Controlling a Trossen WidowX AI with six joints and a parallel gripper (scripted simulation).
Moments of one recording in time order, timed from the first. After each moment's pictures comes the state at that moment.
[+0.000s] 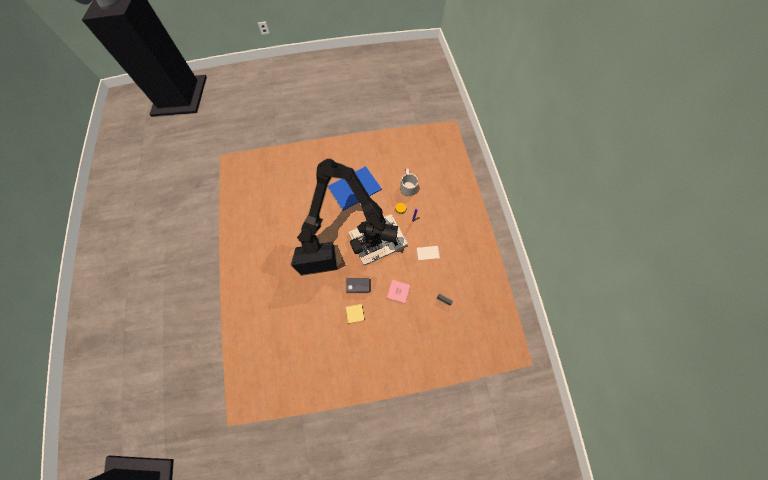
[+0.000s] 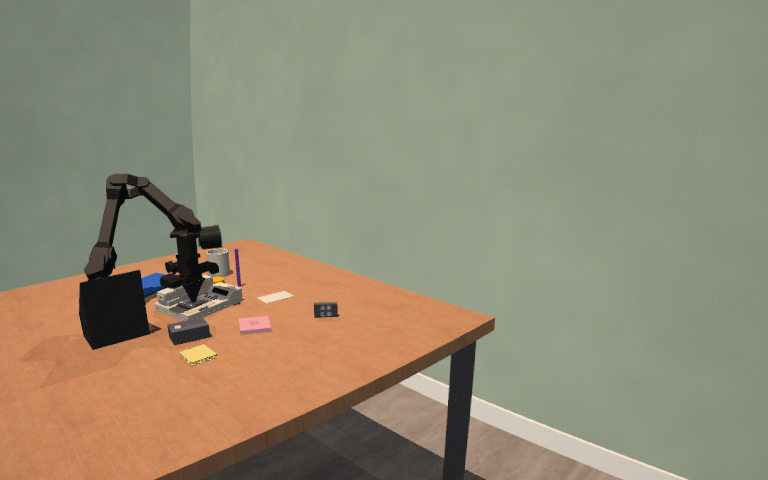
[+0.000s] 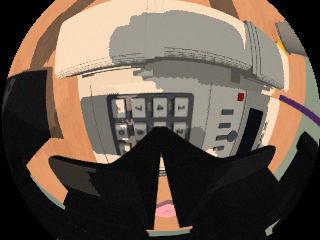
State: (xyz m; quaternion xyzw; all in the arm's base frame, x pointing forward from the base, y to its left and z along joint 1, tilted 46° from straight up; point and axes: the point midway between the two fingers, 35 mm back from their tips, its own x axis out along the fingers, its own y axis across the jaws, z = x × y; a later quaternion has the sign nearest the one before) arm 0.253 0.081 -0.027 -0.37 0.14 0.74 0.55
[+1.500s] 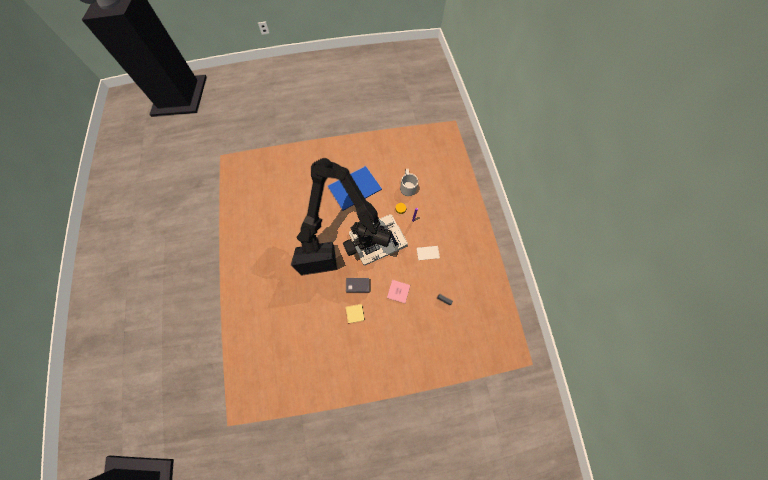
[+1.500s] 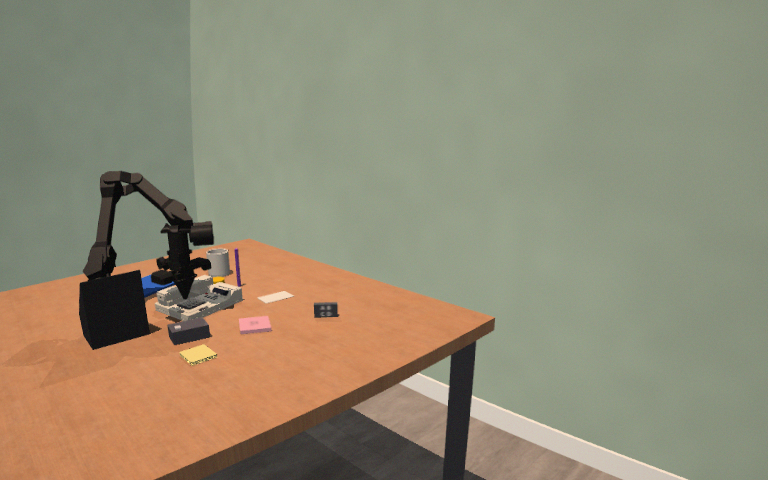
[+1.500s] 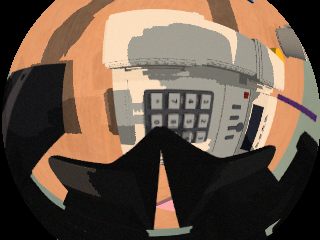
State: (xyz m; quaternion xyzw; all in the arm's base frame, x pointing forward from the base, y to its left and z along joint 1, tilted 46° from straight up) arm 0.229 0.057 -0.019 -0.37 0.14 0.74 0.55
